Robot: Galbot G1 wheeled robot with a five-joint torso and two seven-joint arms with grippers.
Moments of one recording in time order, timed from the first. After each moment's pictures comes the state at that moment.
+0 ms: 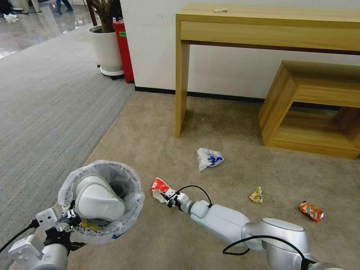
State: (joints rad) left arm 1.82 -1.47 -0.84 -2.37 -0.55 0.39 -0.29; right arm -0.42 1.39 -0.95 0.70 0.67 0.28 -0.06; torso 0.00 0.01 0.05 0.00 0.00
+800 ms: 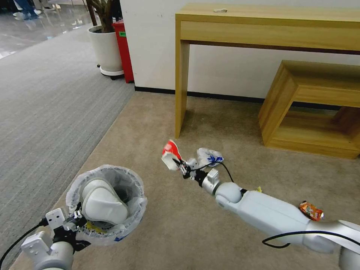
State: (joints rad) left arm 1.79 -1.43 -0.81 -2.31 -0.55 0.41 -0.28; right arm -0.39 0.93 -0.71 1.47 0.80 0.37 -0.04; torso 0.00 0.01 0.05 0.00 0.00
